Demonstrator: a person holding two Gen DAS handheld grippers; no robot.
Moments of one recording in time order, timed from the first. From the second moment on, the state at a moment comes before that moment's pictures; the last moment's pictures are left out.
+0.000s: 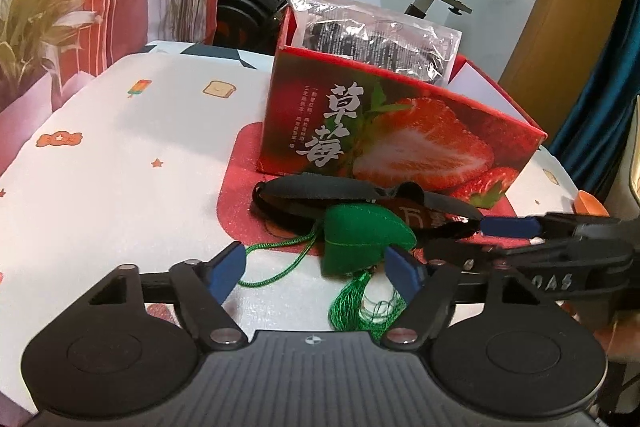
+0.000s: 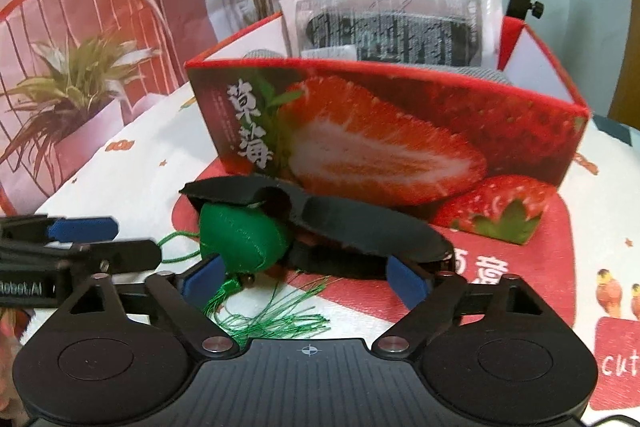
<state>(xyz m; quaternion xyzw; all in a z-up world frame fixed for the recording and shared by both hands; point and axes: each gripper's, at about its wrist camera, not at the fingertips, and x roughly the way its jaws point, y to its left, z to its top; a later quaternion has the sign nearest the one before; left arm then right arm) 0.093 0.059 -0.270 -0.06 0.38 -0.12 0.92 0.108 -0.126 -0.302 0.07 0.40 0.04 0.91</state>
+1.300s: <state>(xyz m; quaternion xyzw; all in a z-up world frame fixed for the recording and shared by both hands) 0.138 0.051 -0.278 -0.13 0.40 -0.21 0.89 0.132 -0.102 -0.310 0.04 0.38 0.16 0.91</state>
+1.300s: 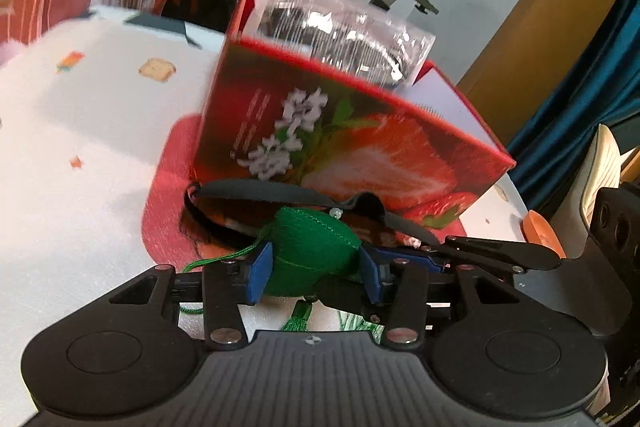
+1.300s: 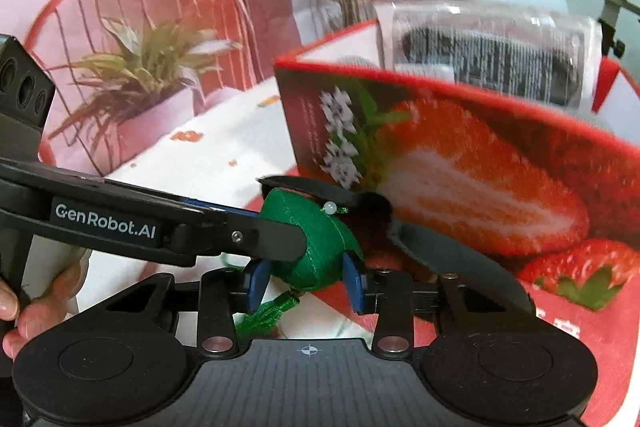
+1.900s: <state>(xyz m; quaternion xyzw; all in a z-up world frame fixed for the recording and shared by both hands) 0.125 0.032 -0.165 -0.09 0.28 -0.22 0.93 0.125 -0.115 -0.212 0.01 0.27 0.17 0.95</state>
